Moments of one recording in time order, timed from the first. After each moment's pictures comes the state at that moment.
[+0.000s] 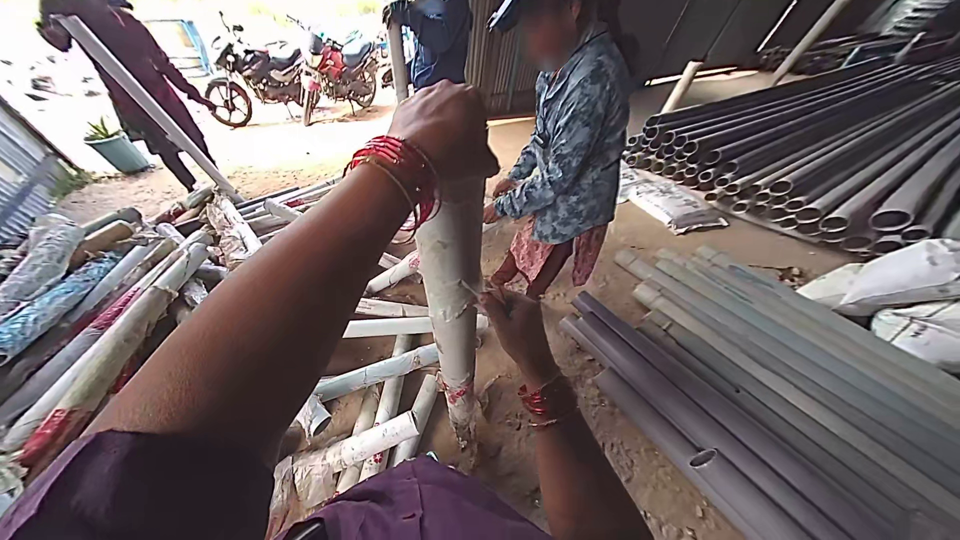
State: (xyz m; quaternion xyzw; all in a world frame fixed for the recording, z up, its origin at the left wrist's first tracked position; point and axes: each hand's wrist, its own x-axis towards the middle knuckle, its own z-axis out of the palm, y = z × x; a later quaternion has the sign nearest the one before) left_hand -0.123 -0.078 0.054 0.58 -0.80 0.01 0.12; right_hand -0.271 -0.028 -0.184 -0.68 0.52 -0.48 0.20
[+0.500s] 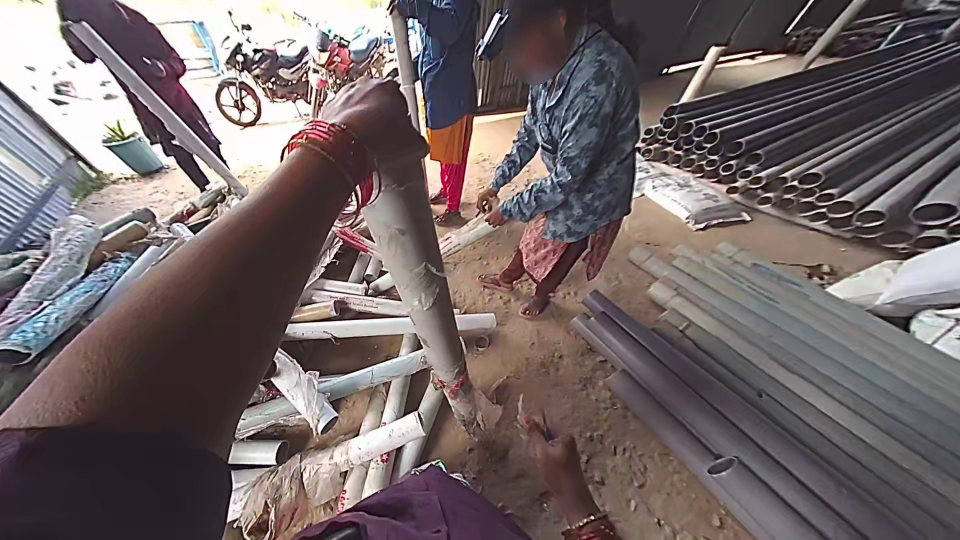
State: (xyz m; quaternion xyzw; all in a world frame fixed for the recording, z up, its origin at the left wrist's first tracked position) left_hand -0.067 -0.116 0.050 0.68 -0.72 0.00 0.12; right_hand -0.334 0.085 -0.338 -0.58 0.64 -0.40 0.31
